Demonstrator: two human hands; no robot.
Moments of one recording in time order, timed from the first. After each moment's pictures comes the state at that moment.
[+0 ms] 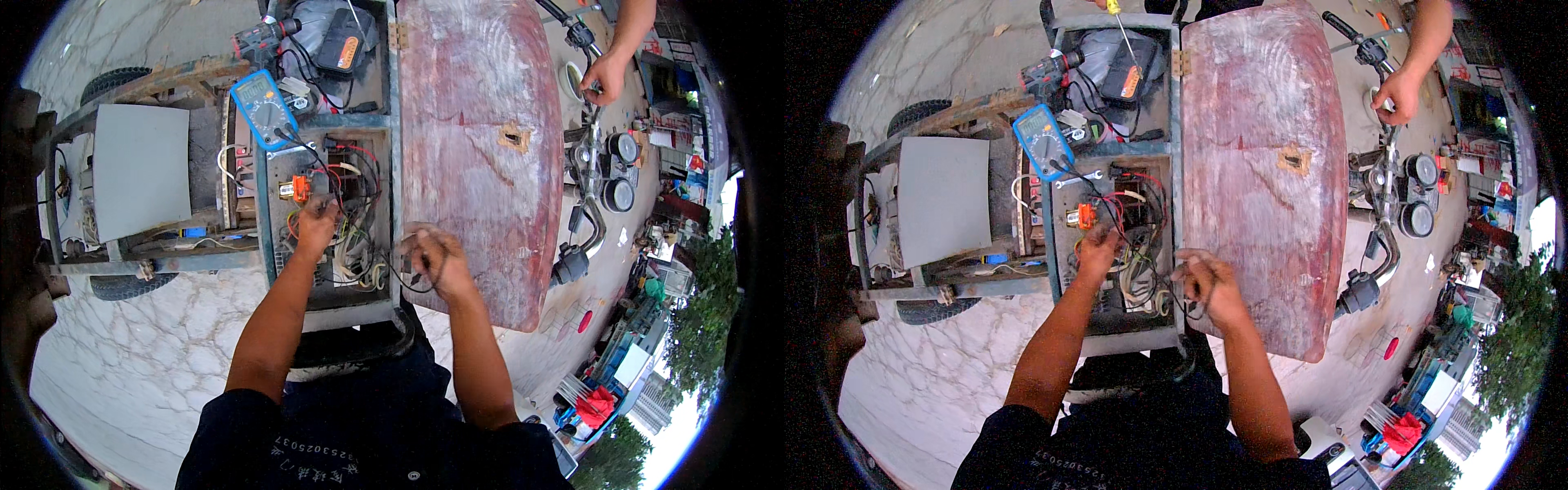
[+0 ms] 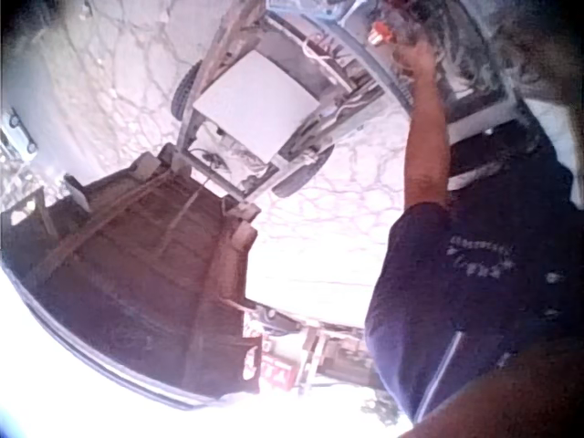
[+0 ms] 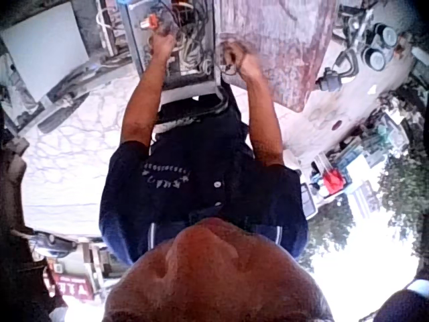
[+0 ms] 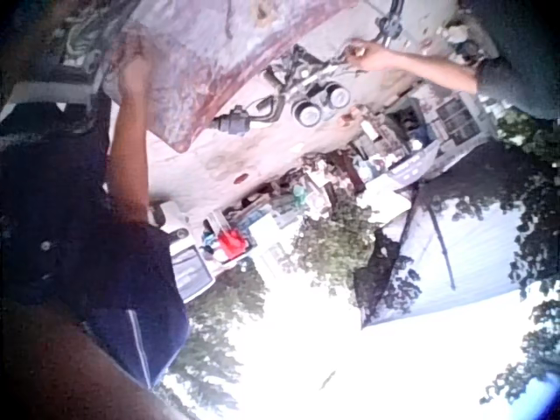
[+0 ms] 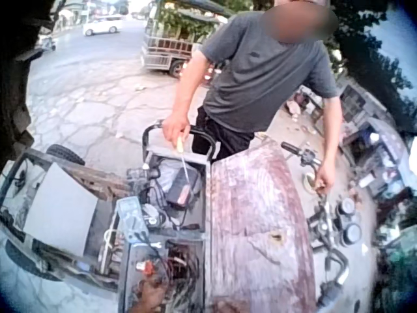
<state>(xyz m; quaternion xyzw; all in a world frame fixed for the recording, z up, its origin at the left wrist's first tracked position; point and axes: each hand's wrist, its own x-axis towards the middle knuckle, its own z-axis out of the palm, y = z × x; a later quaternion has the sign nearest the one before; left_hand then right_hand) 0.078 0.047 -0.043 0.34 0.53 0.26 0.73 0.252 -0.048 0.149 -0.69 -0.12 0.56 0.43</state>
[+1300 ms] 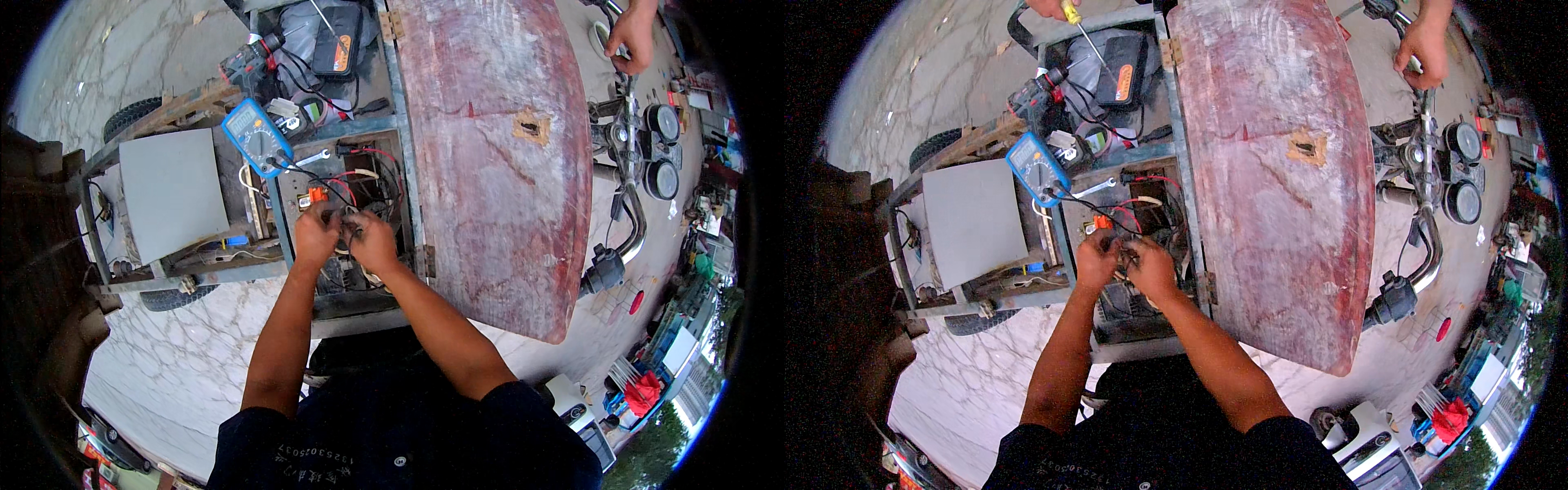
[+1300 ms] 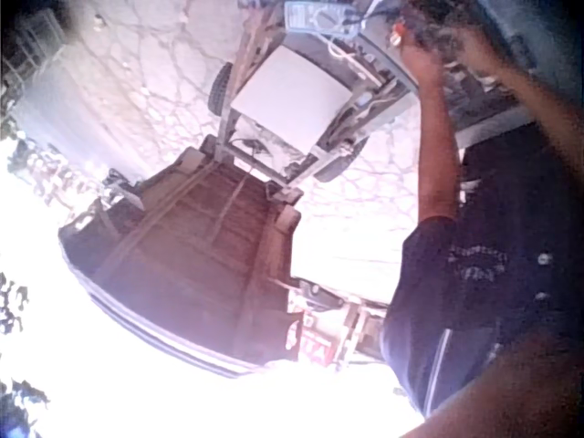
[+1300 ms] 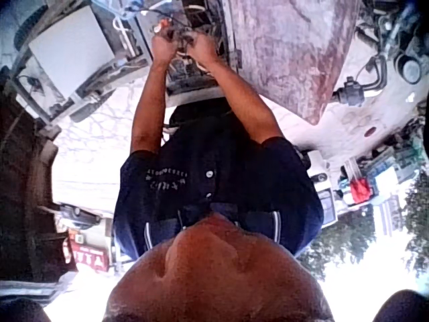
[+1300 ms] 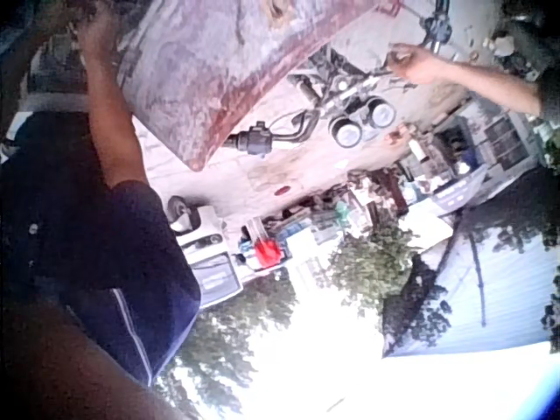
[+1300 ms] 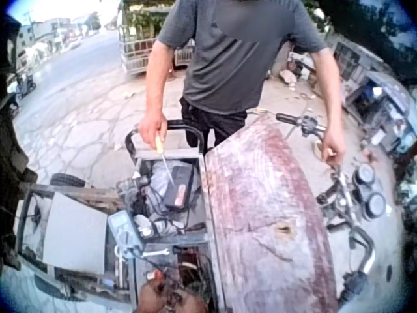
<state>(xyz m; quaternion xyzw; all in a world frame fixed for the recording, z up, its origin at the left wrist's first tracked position) 0.055 0.094 -0.006 0.70 0.53 0.11 0.46 0.171 0.011 0.013 -0.77 -0.39 0.36 0.34</state>
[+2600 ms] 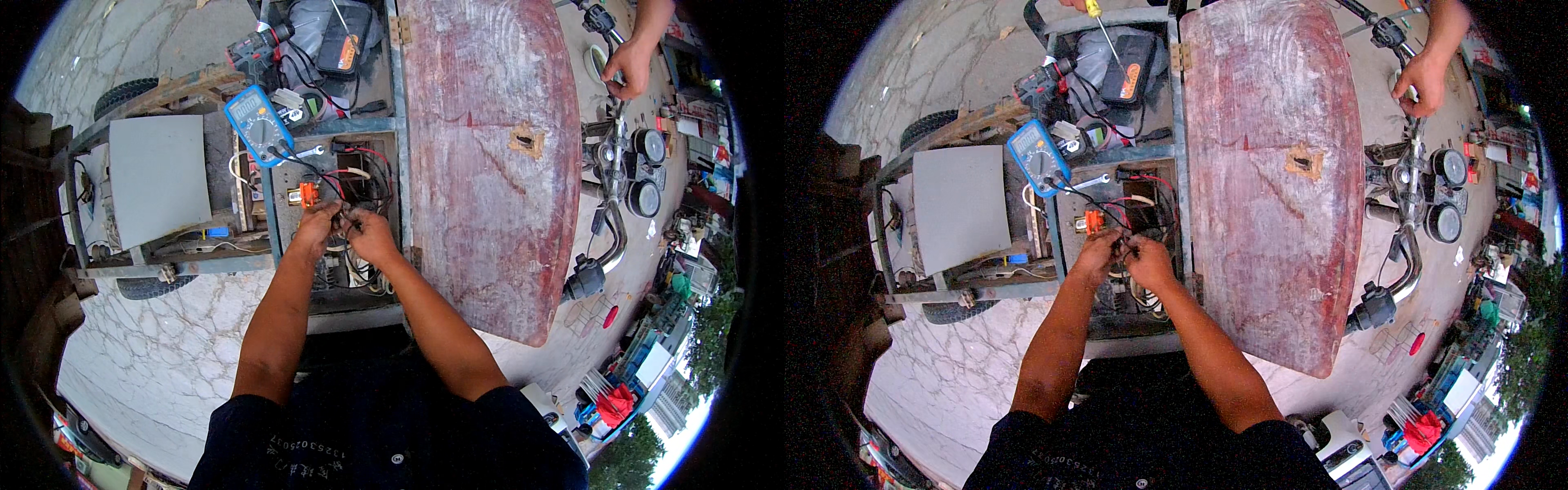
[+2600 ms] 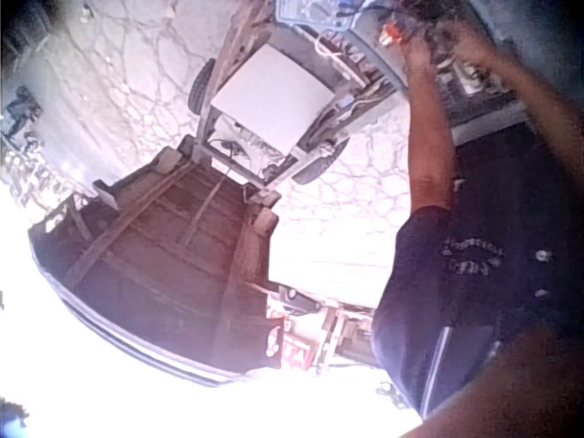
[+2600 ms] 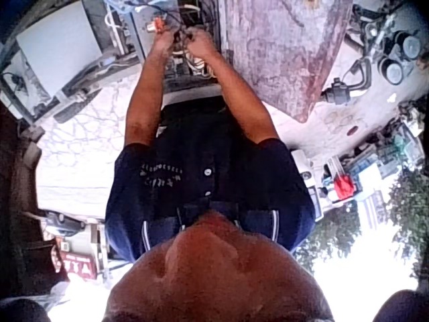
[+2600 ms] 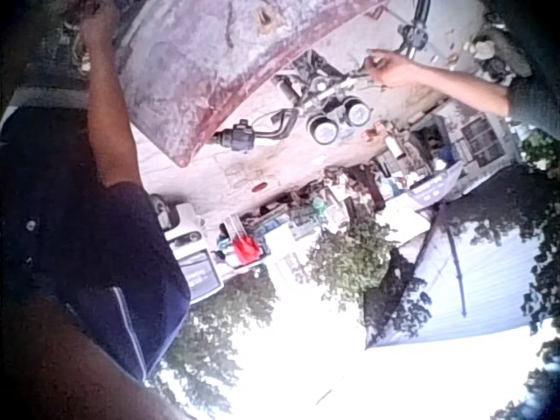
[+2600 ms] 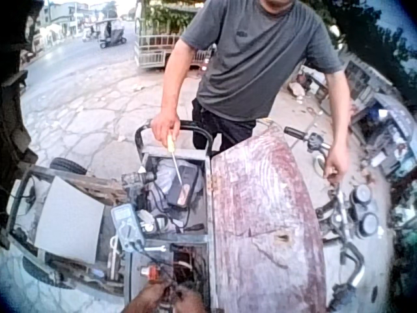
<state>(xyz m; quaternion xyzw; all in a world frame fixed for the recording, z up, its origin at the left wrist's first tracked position) 0.072 0.084 -0.031 0.15 0.54 0.14 0.82 0.191 0.008 0.003 -0.76 -0.39 0.44 0.28</state>
